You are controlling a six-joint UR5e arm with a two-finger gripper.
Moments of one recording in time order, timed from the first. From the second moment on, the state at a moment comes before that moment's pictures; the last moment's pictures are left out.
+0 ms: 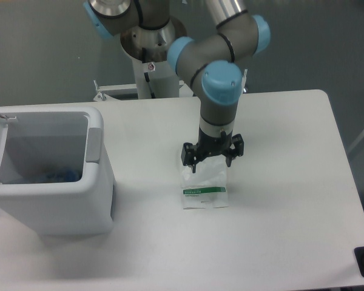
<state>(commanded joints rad) 2.57 -1.91 -1.87 -0.86 1.52 0.38</state>
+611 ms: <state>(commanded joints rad) 2.57 -1.97 -1.86 -0.79 1.58 0.25</state>
